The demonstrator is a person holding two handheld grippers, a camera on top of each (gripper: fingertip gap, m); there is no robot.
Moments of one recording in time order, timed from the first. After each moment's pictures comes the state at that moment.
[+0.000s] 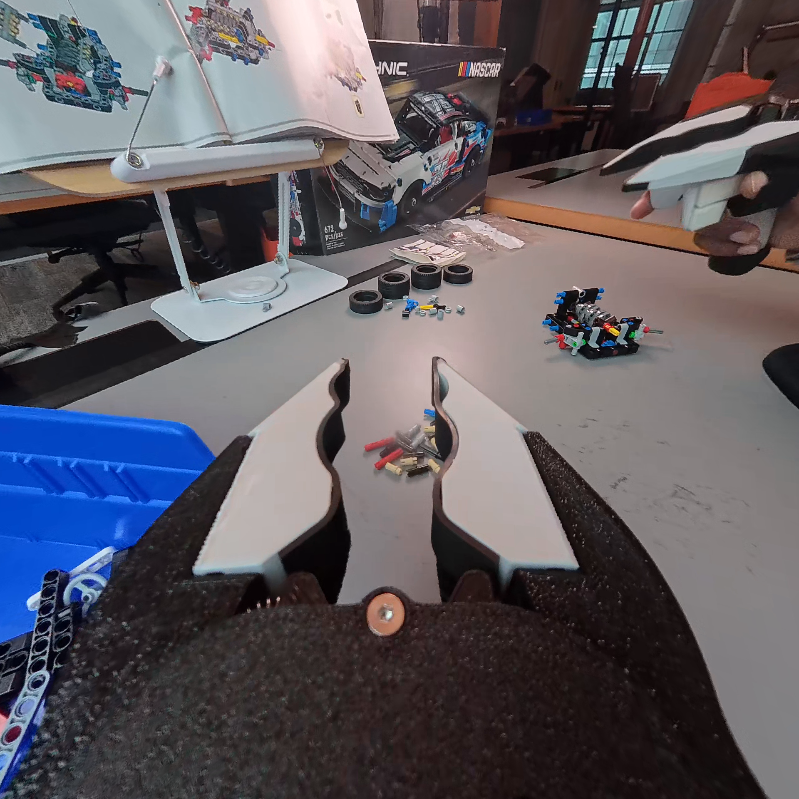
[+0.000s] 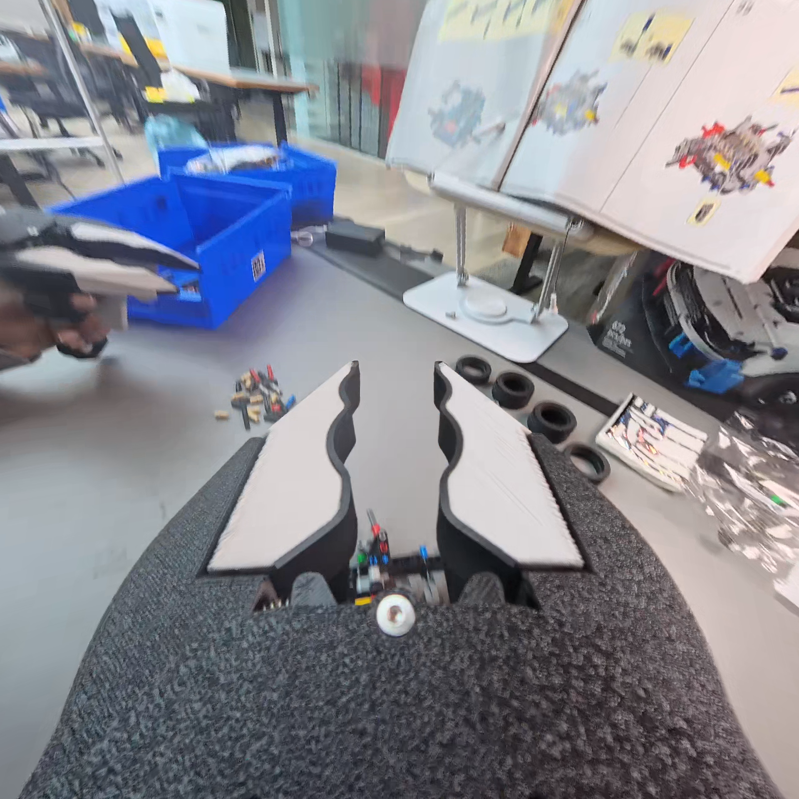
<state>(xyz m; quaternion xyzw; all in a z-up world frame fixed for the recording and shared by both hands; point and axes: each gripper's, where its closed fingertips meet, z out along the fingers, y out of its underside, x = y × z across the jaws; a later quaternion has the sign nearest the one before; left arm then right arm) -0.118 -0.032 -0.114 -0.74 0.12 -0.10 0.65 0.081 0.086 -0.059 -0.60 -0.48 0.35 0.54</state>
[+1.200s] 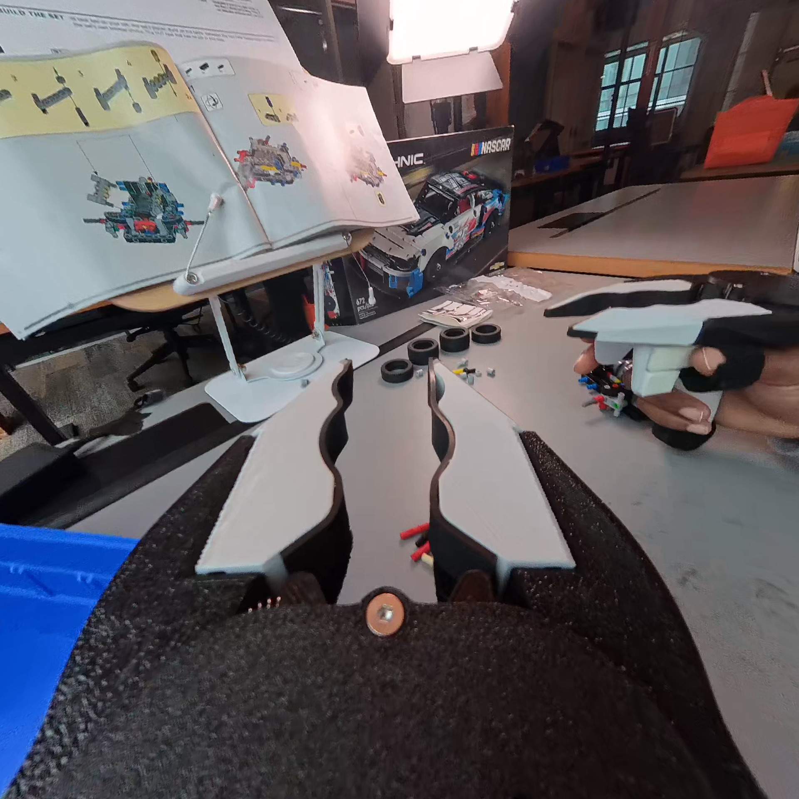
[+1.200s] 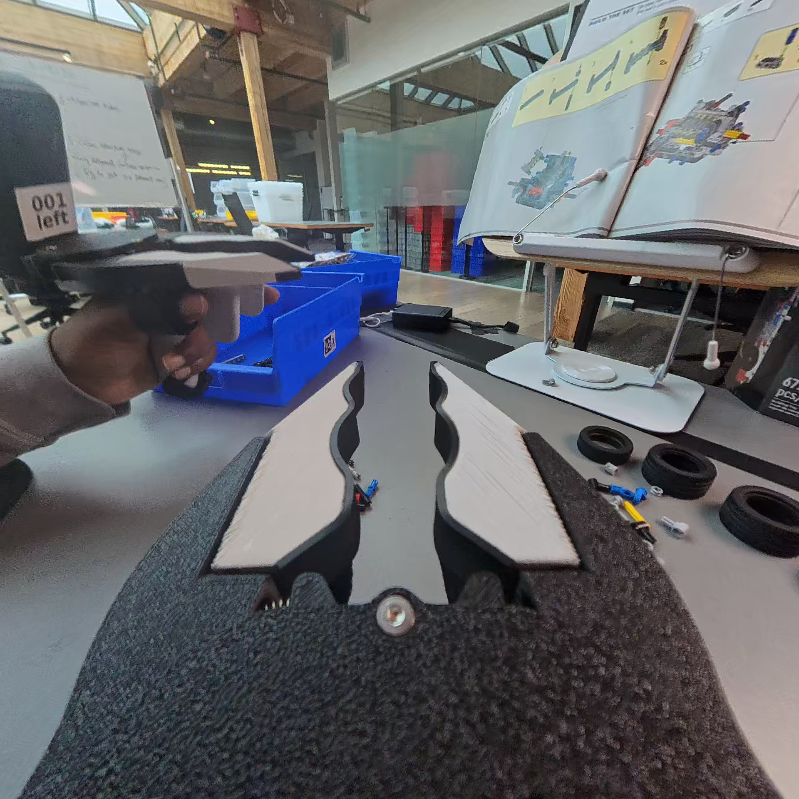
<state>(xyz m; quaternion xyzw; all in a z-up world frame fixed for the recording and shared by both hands) -0.119 0.001 -0.064 -0.70 0.14 -0.05 0.70 -0.012 0.040 -0.088 -0.53 -0.43 0.46 0.57</state>
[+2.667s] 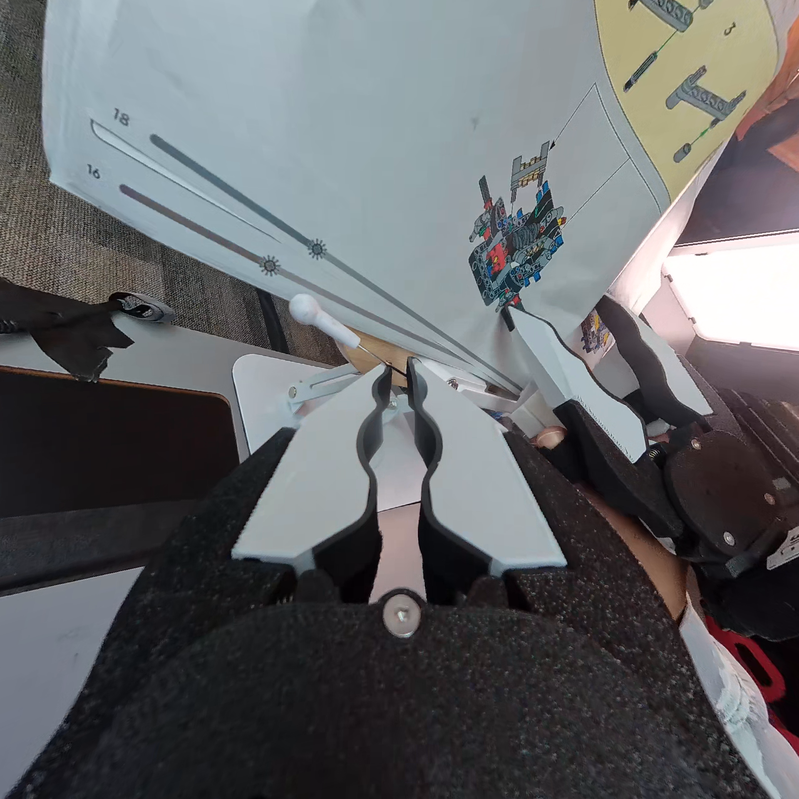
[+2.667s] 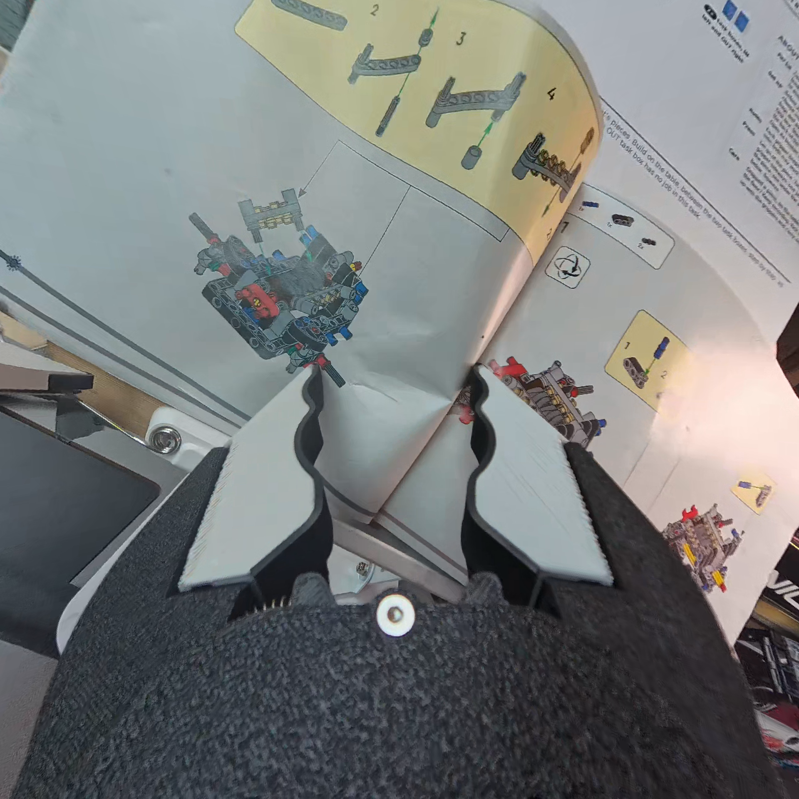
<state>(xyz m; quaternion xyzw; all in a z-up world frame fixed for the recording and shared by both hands) -0.296 0.227 -0.060 -0.70 -0.24 -0.29 0.60 -0.224 0.303 0.009 -0.57 -0.40 0.02 0.72</state>
